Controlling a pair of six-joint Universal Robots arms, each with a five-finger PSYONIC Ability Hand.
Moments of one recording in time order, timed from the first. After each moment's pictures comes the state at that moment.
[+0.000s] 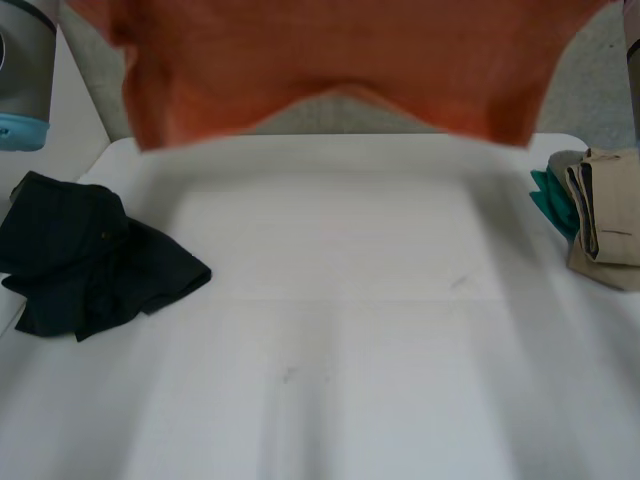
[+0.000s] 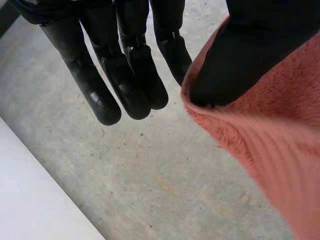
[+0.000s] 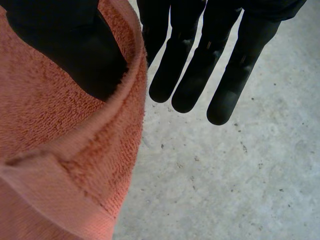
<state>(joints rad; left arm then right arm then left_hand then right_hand) 4.45 -2.02 -0.82 3.53 -1.48 3.70 1.77 -1.11 0.89 -0.42 1.47 2.68 1.13 1.20 1.19 1.20 1.01 1.12 1.18 1.19 1.20 1.01</state>
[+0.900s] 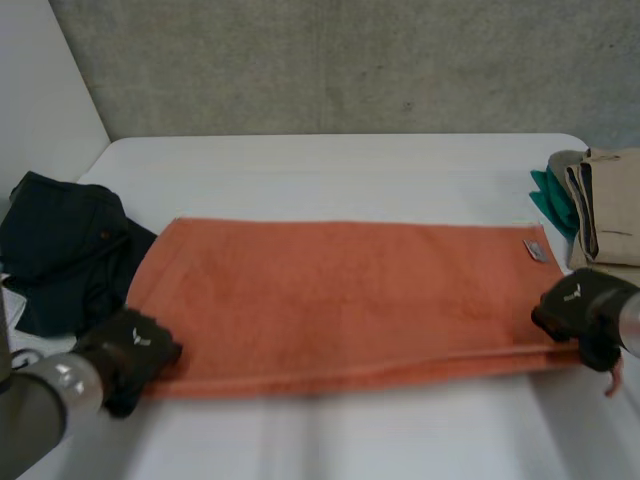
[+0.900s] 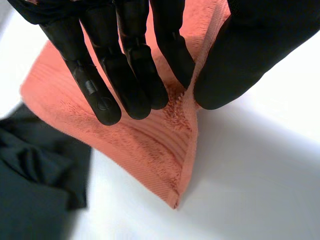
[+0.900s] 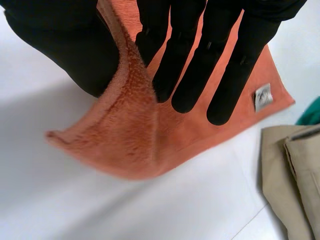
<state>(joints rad) 4.47 -1.65 -1.94 2.86 -1.46 4.05 1.61 -1.35 1.67 0.50 1.37 2.05 1.13 1.20 1.19 1.20 1.01 1.12 1.18 1.19 1.20 1.01</state>
